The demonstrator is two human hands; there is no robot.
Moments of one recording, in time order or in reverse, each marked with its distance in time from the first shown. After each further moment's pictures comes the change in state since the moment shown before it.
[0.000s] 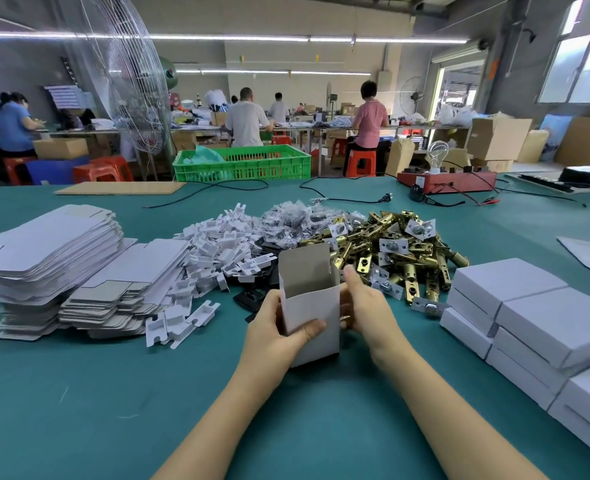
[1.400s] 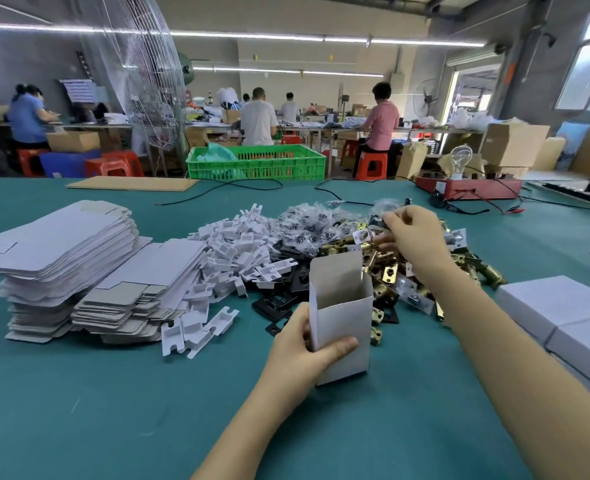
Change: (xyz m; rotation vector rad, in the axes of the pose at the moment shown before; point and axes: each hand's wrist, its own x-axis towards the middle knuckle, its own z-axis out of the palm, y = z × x) left_hand 0.011 -0.006 -0.010 -0.089 -0.140 -0.064; right_hand 0.101 -0.071 -0.019 -0.283 0.226 -0.274
